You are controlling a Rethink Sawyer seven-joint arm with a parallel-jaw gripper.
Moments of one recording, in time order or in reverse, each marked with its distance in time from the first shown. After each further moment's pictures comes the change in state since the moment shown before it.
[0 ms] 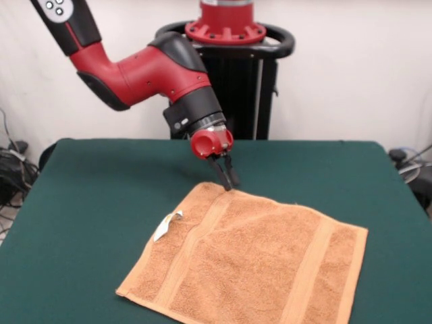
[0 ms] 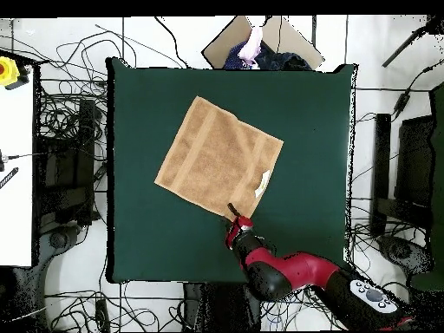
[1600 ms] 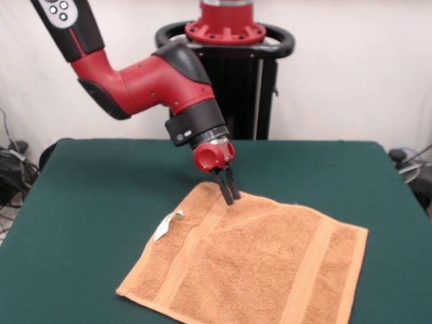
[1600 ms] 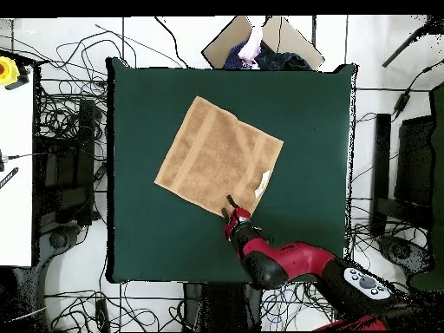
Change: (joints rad) arm 0.089 -0.001 -0.030 -0.063 0.031 -0.002 0.000
